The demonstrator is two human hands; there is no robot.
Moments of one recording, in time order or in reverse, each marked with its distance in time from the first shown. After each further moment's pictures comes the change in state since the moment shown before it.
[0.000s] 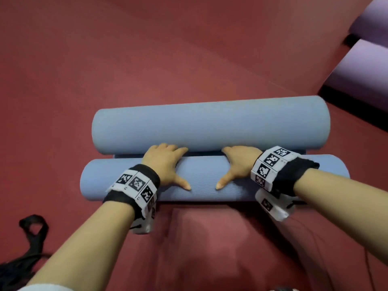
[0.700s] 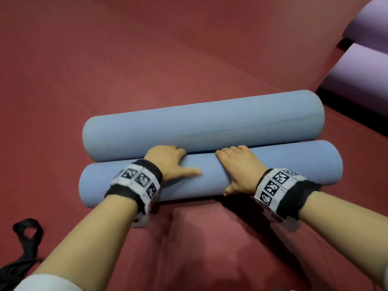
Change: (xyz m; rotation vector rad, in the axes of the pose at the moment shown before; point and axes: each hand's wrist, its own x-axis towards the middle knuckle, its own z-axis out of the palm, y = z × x) left_hand 0.017 0.010 -0.003 0.013 -0.017 -0.026; right_hand -0.015 -0.004 0.020 -0.326 0.324 -0.184
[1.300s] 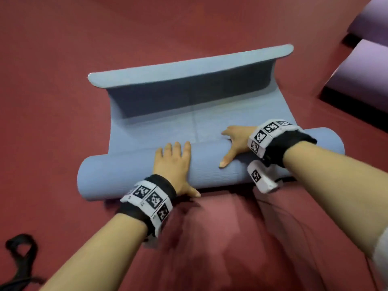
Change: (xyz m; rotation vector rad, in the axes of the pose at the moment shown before) left_hand 0.006 0.020 0.001 0.113 0.020 -0.136; right_hand 0.080 0.062 -0.031 0.466 -0.401 0.209
